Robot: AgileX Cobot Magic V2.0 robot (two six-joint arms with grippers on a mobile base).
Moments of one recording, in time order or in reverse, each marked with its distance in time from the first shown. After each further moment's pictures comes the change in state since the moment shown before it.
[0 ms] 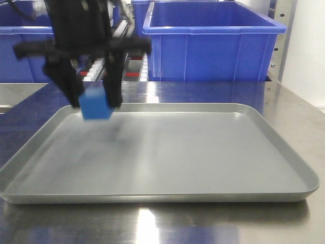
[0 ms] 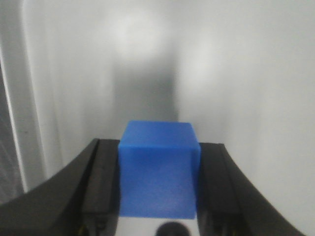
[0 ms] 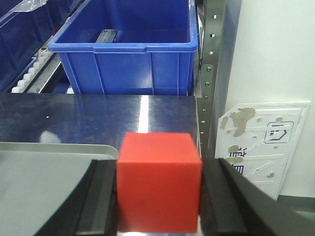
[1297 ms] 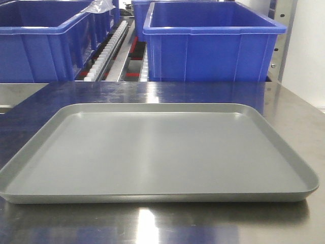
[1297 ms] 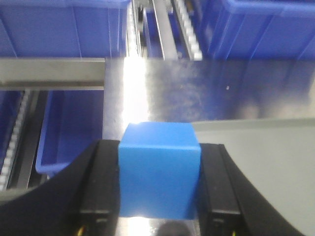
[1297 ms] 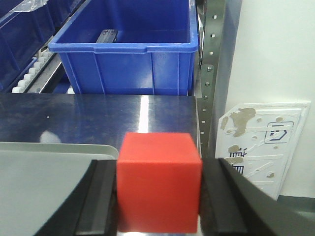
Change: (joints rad) left arm 0.421 -1.174 0.931 -0.058 -0.736 0.419; right arm 0.000 0.000 0.000 0.000 0.000 0.000
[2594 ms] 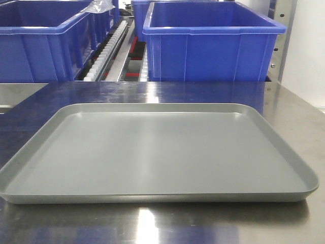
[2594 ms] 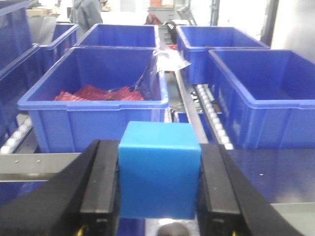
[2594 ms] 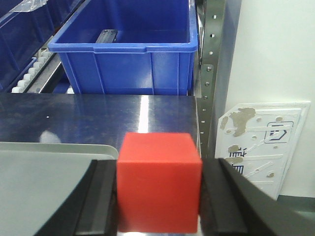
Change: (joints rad) left arm 0.116 -0.260 0.138 0.097 -0.238 0.000; right arm 0.000 0.000 0.000 0.000 0.000 0.000
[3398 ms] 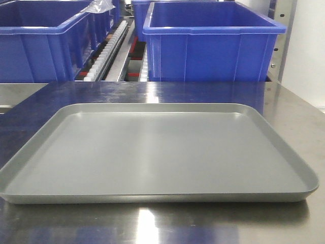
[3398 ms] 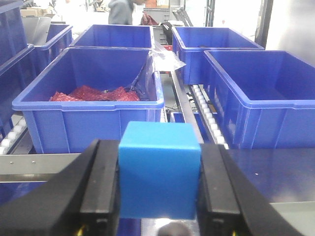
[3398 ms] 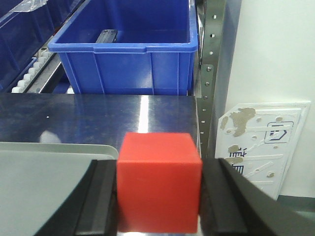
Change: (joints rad) left arm -0.007 0.000 0.000 -0.003 0.000 0.000; right arm 0.000 0.000 0.000 0.000 0.000 0.000
